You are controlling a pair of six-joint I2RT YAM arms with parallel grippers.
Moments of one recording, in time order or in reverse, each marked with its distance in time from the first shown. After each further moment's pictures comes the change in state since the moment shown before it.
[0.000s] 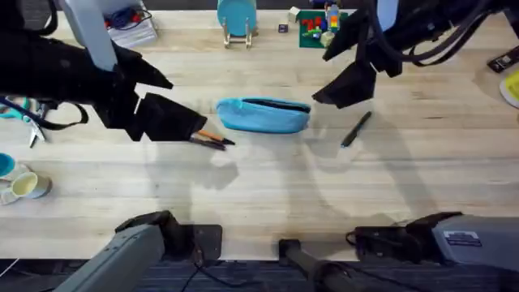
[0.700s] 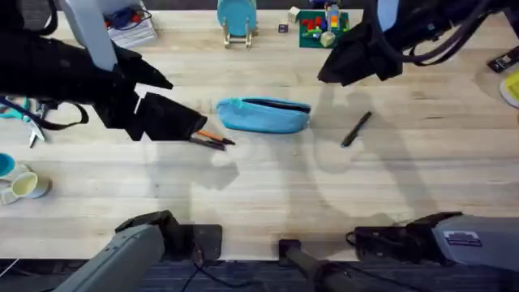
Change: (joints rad) left arm 0.000 0.000 0.000 0.000 0.000 -0.007; right arm 0.000 0.000 0.000 0.000 0.003 -0.015
